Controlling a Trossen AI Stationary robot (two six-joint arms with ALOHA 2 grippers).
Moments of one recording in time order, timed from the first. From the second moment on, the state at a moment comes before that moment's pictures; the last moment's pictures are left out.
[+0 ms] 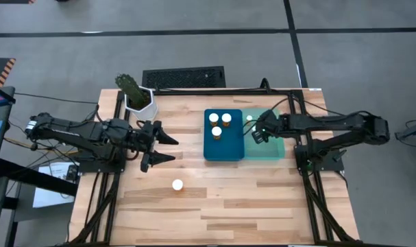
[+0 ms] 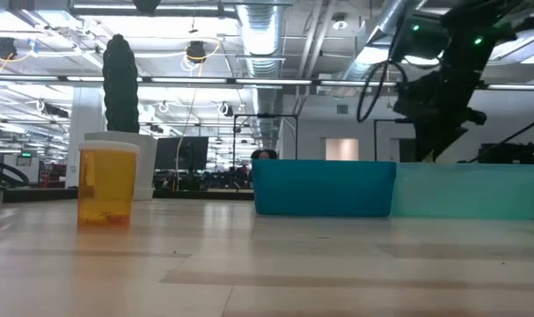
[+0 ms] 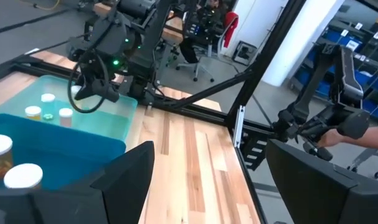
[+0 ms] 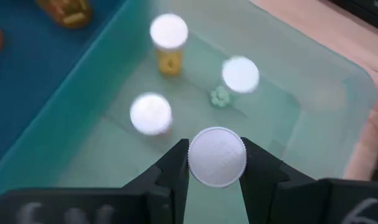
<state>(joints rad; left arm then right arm) -0.17 0.86 0.81 -0.11 -0.02 -0.38 -0.23 1.15 0.68 -0.73 0.44 0.73</state>
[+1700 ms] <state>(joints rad) -0.17 0.86 0.81 -0.15 -0.05 -0.38 -0.28 1.17 0.51 -0.51 0.42 0.72</state>
